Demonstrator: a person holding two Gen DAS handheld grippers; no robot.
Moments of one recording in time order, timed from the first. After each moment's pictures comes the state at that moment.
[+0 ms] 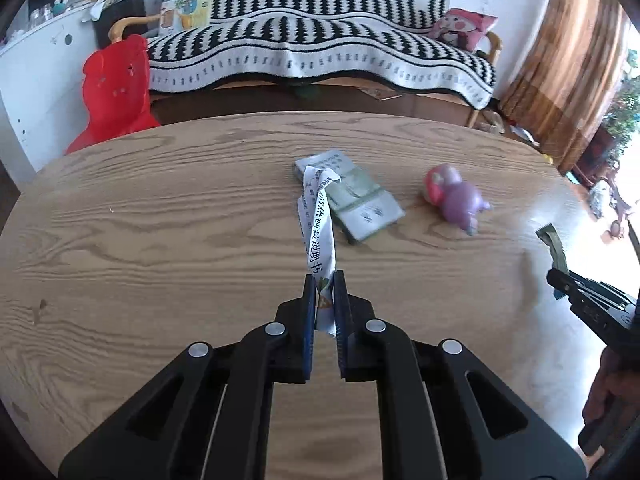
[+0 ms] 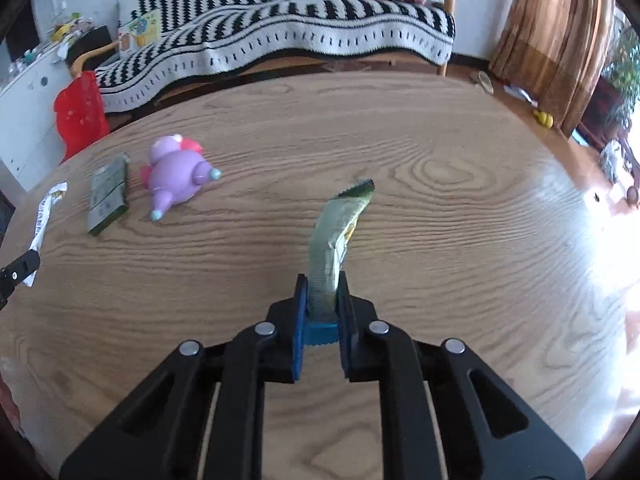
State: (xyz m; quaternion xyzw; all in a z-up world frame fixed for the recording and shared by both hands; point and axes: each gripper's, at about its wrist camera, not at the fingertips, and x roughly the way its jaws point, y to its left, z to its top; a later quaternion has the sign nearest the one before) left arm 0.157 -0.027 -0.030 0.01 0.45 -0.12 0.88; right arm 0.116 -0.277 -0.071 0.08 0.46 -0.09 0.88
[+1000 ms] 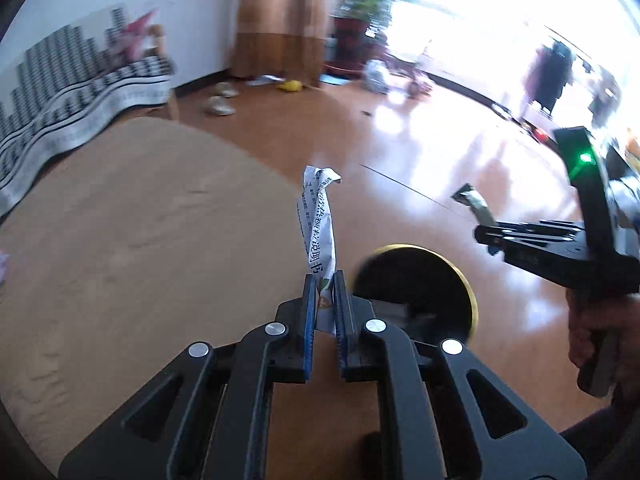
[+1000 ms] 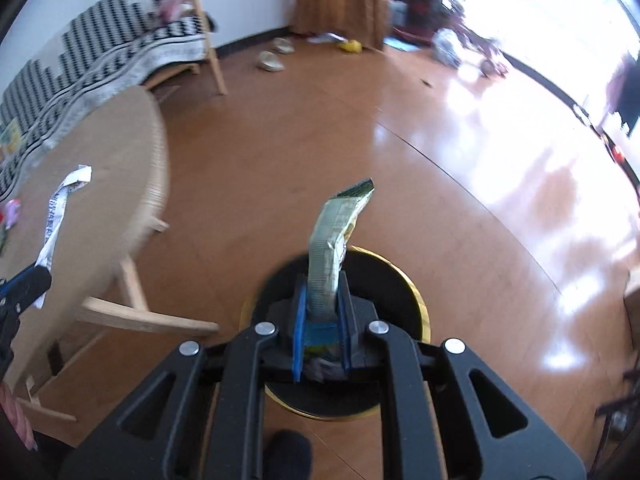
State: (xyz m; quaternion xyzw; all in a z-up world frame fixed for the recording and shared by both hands) left arm -0.154 -0.417 -0.049 0.19 0.37 -0.50 0.76; right arm -0.306 -0.585 -0.096 0.22 0.45 -0.34 0.80
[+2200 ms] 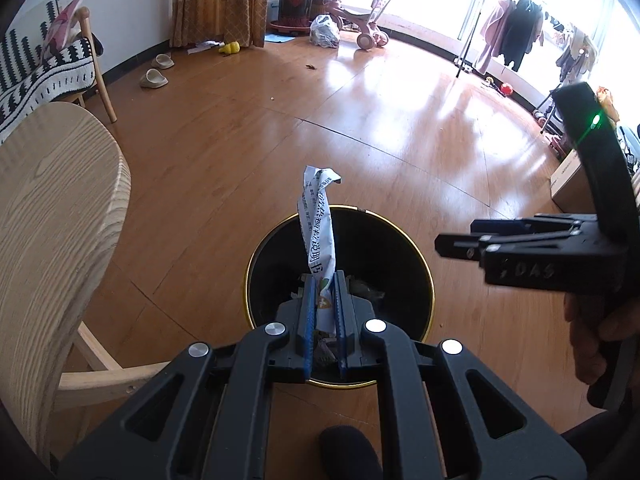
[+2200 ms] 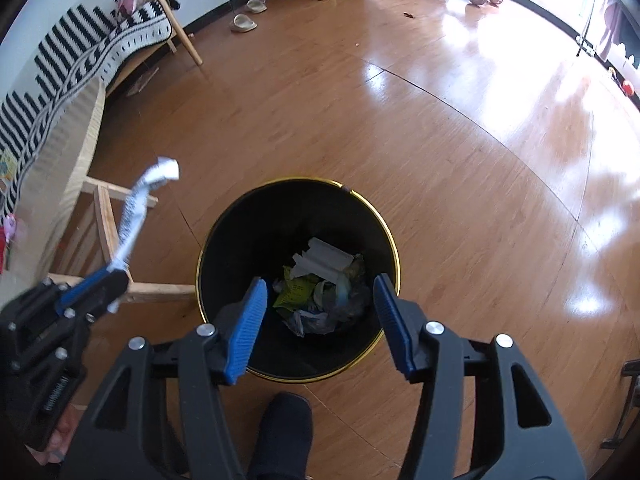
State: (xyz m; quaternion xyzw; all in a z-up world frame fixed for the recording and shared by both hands) left arm -0.197 -0.511 -0.120 0.23 0.41 -0.54 0.70; right arm -0.348 -0.628 -0.139 0.31 0.47 -0.30 0.77
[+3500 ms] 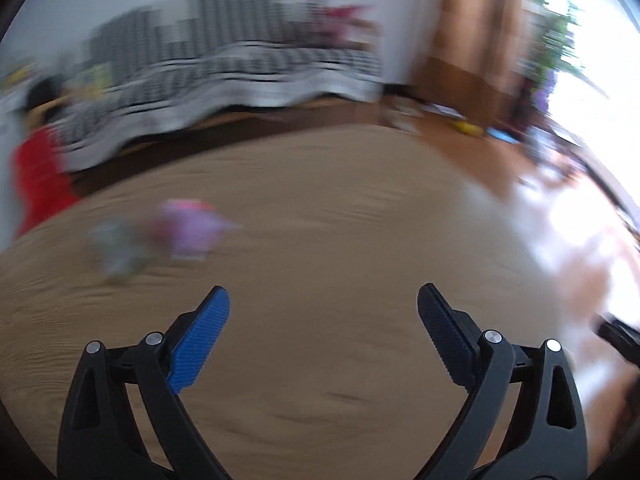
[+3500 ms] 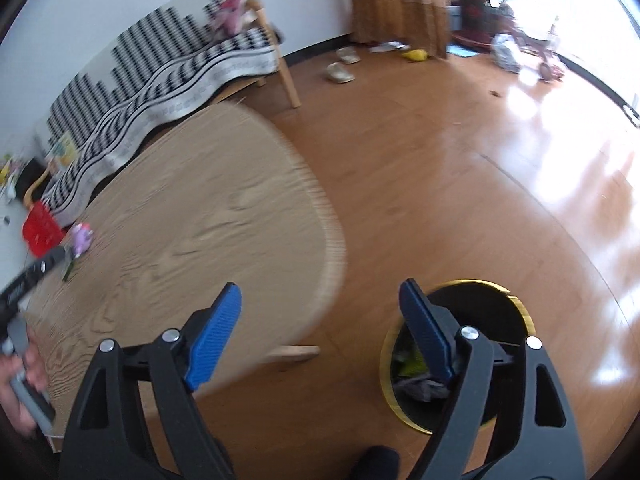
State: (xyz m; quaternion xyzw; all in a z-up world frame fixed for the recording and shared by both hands) left arm 0.088 -0.222 -0.005 0.08 0.39 -0.19 0.90; right arm -0.135 -0.495 -0.039 0.25 0.42 -0.21 0.85
